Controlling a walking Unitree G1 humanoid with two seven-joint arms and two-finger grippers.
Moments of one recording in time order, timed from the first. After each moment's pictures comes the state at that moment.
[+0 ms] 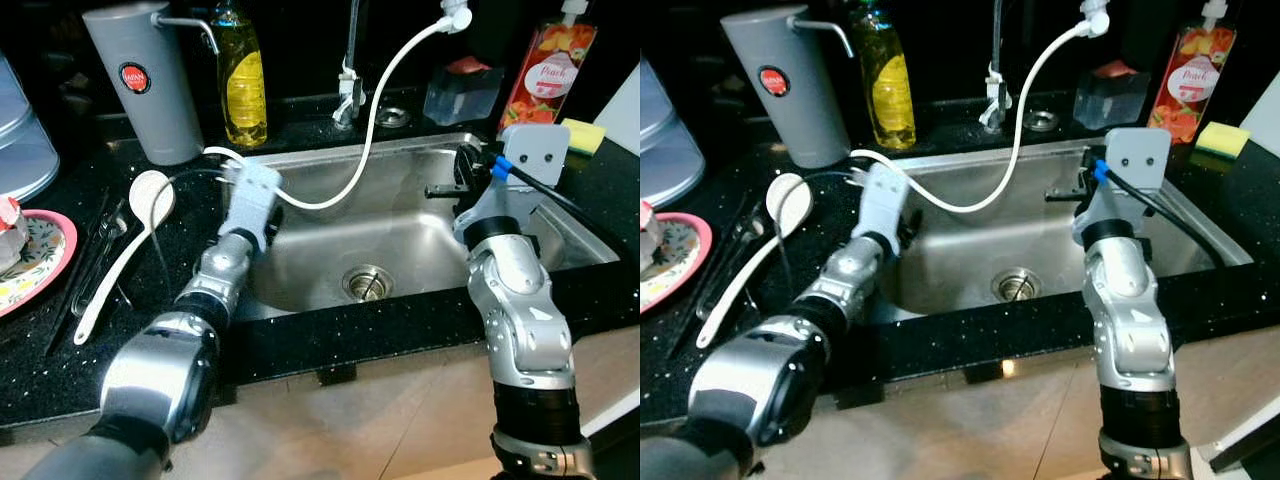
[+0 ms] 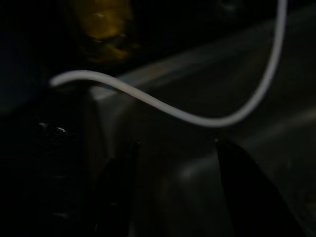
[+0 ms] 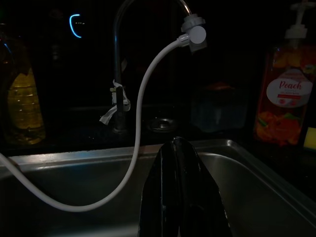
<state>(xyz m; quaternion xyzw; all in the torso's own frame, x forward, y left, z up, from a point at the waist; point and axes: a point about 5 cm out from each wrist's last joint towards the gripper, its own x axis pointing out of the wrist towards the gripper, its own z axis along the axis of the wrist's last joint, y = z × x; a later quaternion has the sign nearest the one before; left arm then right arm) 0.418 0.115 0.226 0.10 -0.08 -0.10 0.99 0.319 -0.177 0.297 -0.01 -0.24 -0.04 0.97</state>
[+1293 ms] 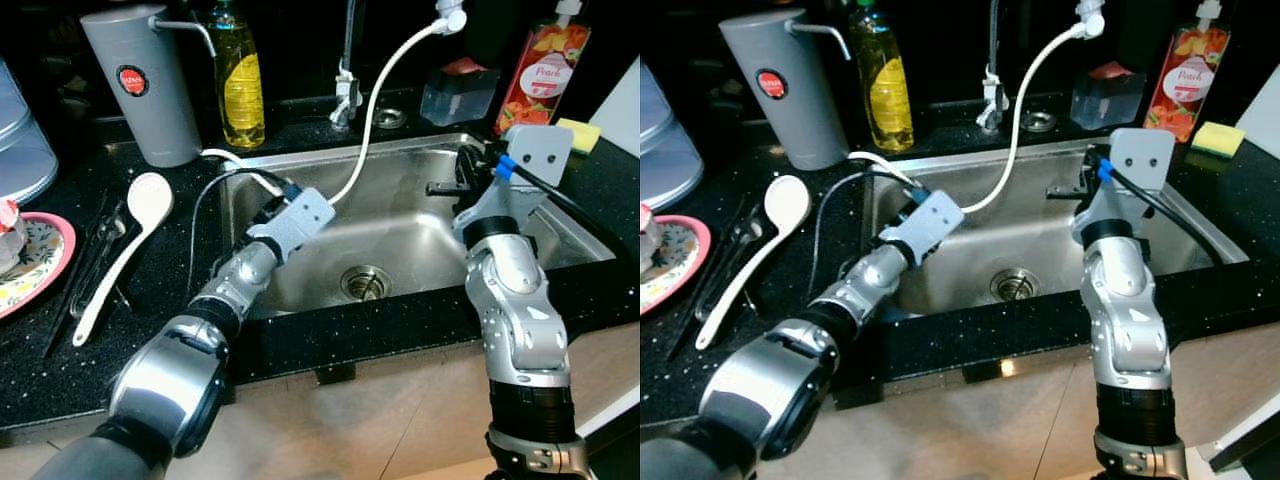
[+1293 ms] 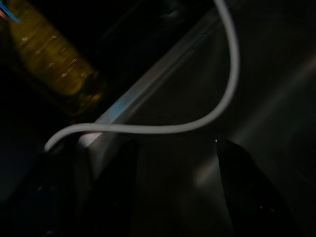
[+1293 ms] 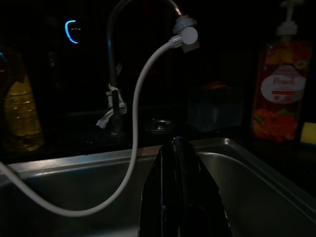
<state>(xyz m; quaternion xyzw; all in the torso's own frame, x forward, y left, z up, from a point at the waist) 0.410 0.088 0.212 0.29 -0.11 -0.13 0.94 0.321 -0.175 0.296 0.01 -0.24 -0.04 0.97</state>
